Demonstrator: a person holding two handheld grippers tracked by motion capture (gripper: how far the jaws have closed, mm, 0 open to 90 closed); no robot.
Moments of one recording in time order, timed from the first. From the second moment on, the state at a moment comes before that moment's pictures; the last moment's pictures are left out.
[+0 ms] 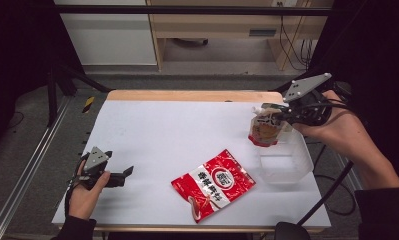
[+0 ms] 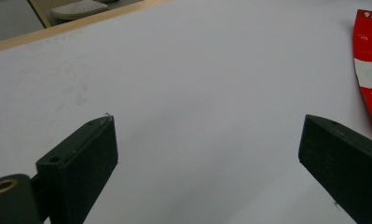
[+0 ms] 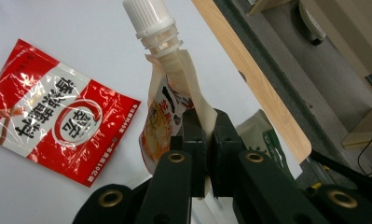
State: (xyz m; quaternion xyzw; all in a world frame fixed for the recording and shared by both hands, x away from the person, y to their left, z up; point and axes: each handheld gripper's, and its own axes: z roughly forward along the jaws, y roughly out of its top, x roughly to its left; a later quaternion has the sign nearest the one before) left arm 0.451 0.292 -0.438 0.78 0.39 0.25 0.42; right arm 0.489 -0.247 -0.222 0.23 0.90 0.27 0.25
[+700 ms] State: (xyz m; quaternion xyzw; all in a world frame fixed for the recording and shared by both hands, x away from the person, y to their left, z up) left arm 0.451 0.293 -0.438 0.78 0.39 0.25 0.42; right arm 0.501 -0.284 -0.227 0.26 0.89 0.26 0.28
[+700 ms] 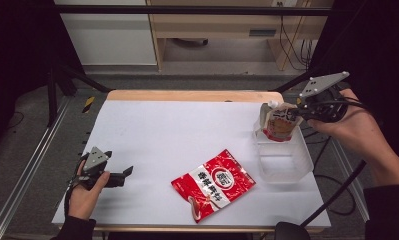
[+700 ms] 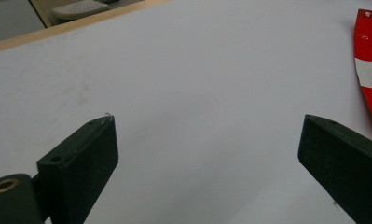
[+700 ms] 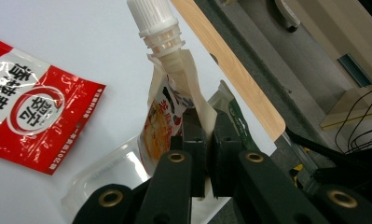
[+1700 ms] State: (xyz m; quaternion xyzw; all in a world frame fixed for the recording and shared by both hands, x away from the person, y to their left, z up) left arm 0.451 0.291 -0.440 0.78 0.39 0.25 0.42; right arm 0.544 -0.298 -0.281 0.27 0.89 0.25 0.27
